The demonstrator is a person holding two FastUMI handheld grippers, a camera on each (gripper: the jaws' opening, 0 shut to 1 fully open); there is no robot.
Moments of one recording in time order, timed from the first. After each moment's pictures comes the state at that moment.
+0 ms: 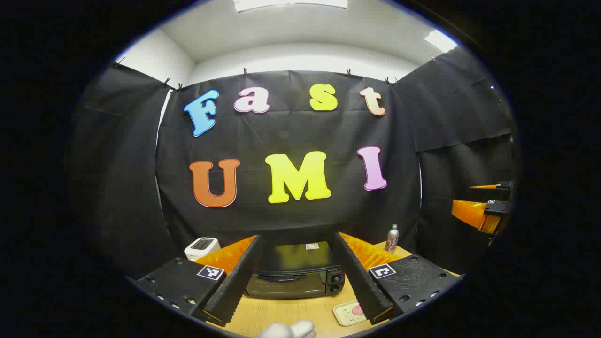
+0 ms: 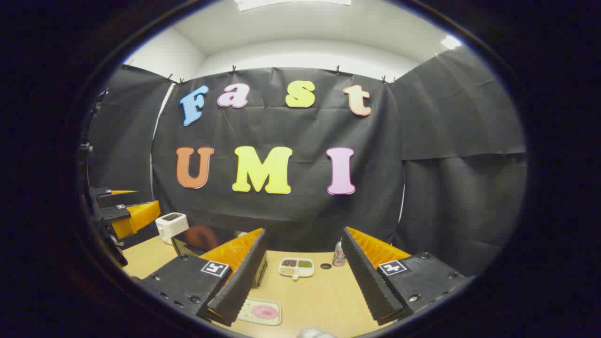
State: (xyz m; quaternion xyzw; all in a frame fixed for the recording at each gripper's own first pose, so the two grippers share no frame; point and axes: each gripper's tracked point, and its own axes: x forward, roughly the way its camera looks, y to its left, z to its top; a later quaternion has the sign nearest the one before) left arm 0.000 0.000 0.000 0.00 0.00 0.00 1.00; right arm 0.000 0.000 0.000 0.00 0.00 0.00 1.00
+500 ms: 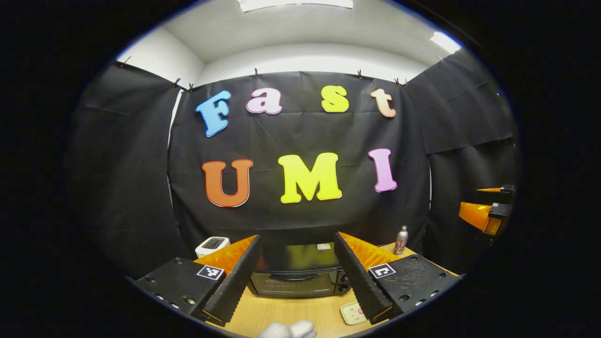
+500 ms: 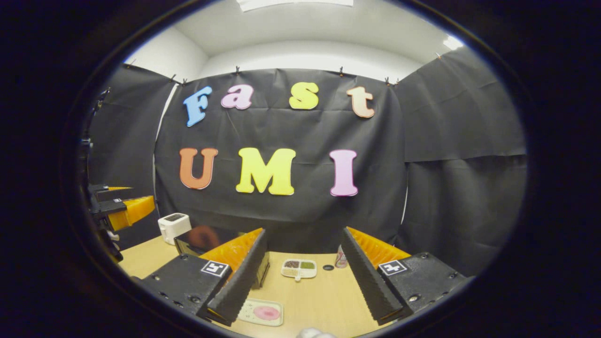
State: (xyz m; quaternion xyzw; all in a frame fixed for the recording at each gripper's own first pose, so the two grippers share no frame) left arm -0.009 0.028 0.007 -0.01 0.00 0.04 1.00; right arm 0.000 0.008 -0.001 0.00 0.00 0.01 1.00
